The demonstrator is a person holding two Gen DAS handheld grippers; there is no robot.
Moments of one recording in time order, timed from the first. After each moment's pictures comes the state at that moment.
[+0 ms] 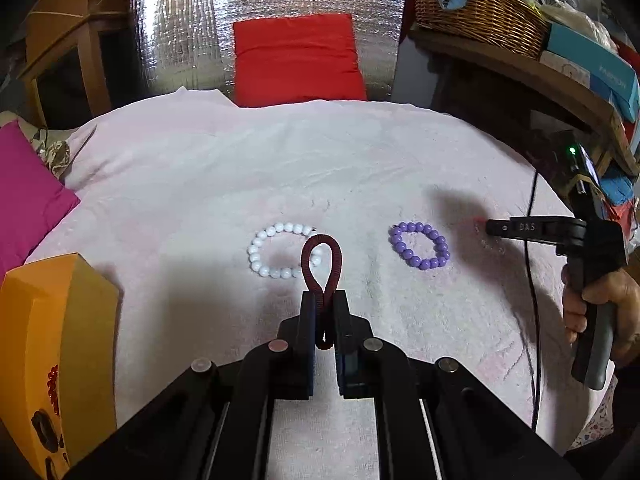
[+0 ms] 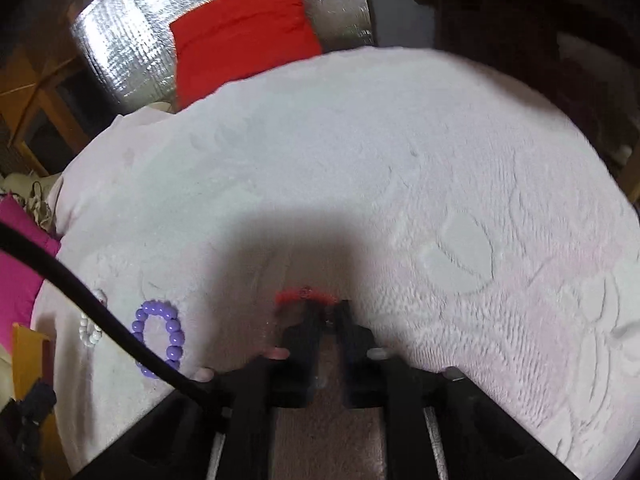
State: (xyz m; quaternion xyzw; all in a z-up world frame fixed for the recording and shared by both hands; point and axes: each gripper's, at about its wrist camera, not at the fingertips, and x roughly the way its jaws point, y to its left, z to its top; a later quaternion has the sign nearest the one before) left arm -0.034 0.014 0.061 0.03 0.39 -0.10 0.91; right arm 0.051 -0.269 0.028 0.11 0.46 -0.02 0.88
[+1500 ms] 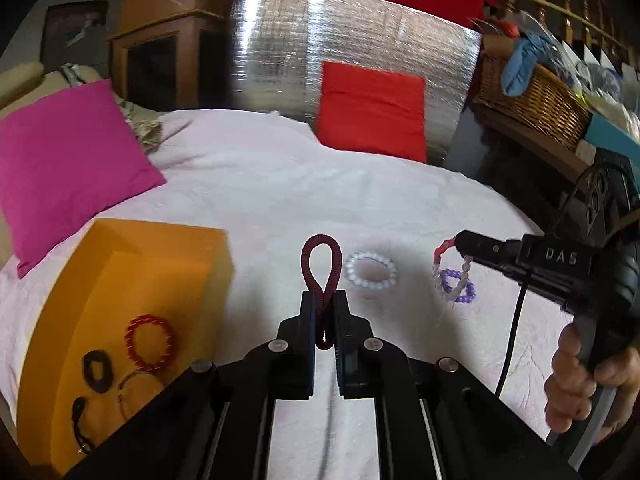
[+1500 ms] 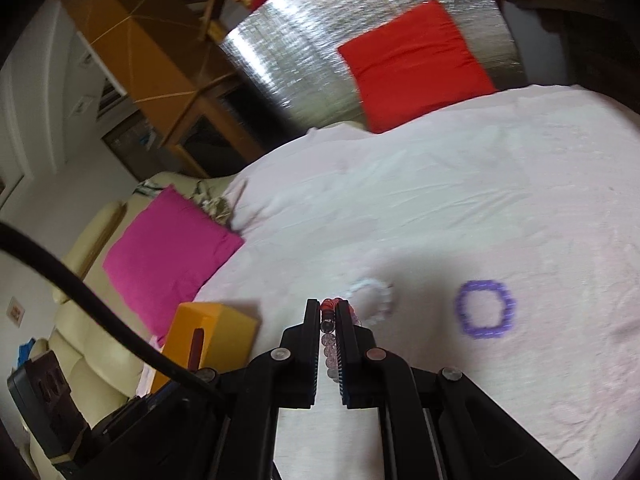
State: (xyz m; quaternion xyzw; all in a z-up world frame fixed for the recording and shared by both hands) left arm -0.102 0.100 0.108 -0.07 0.33 -0.01 0.94; right arm -0.015 -0.123 0.105 0.20 0.37 0.24 0.88
